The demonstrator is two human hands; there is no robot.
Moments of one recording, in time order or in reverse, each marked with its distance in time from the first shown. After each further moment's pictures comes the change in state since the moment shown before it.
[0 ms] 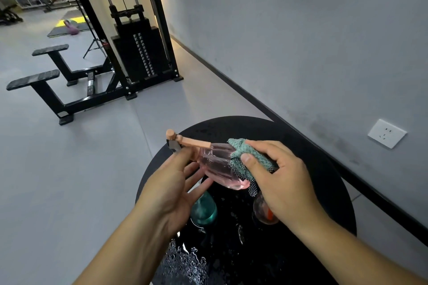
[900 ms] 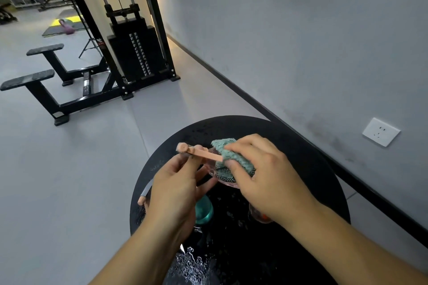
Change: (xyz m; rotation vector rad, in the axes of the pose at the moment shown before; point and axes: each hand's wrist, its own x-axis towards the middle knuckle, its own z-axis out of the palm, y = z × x) left_hand -0.006 -0.019 0.018 0.070 0.017 0.182; right_hand 0.010 -0.017 -0.002 -0.421 -0.226 -0.216
